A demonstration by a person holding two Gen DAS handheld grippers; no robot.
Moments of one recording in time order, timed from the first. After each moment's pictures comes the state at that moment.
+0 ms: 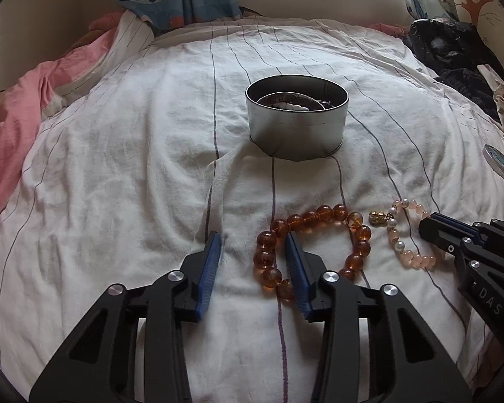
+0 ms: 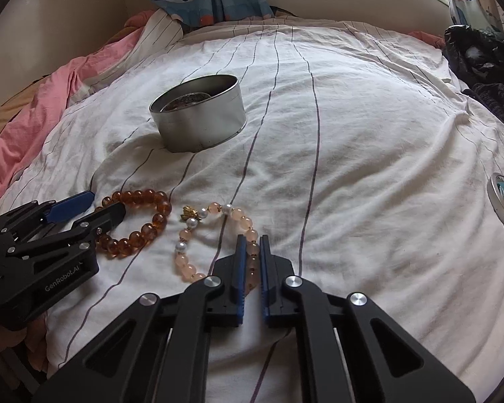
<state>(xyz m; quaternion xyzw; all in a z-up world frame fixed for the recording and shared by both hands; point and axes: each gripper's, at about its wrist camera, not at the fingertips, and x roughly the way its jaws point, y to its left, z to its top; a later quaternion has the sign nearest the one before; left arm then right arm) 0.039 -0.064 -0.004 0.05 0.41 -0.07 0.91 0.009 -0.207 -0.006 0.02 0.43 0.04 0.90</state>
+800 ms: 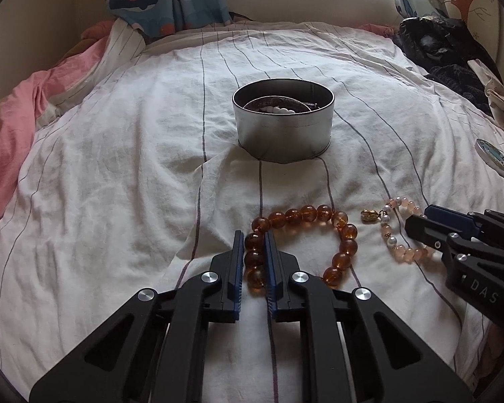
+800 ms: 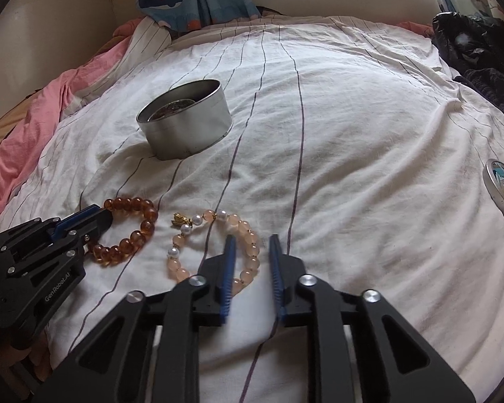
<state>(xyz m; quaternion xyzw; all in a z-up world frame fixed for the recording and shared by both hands) 0.035 -0.069 -0.002 0.05 0.40 -0.09 0.91 0.014 -0.212 -0.008 0.04 0.43 0.03 0.90</state>
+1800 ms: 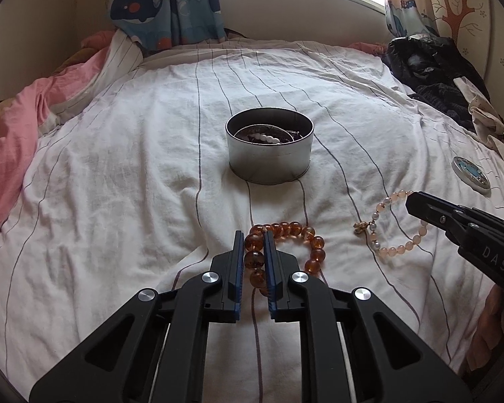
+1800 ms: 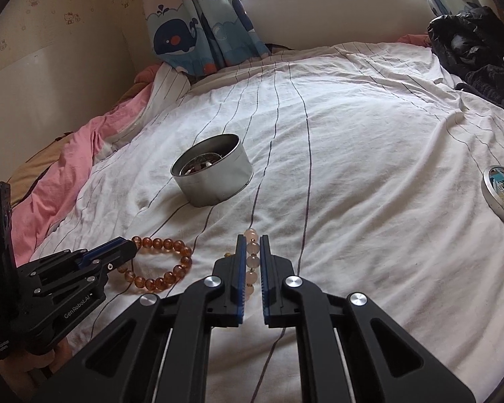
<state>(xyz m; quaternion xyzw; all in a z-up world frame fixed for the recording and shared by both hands) 0.013 -0.068 0.029 0.03 0.37 -0.11 0.92 -0.010 -0.234 0.027 0.11 0.35 0.08 0.93</state>
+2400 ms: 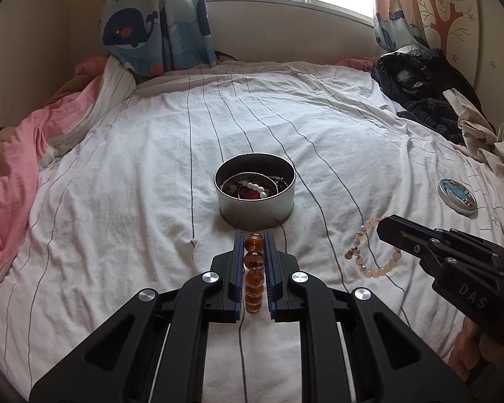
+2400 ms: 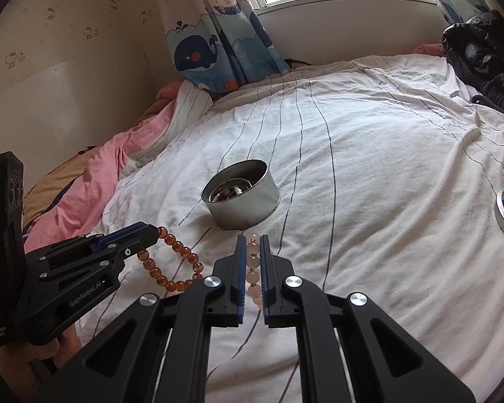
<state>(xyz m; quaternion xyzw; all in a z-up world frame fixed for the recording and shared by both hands) 0.019 -0.079 0.077 0.04 0.34 -0.13 0.93 -0.007 -0.230 0.051 0.13 0.31 0.13 0.93</state>
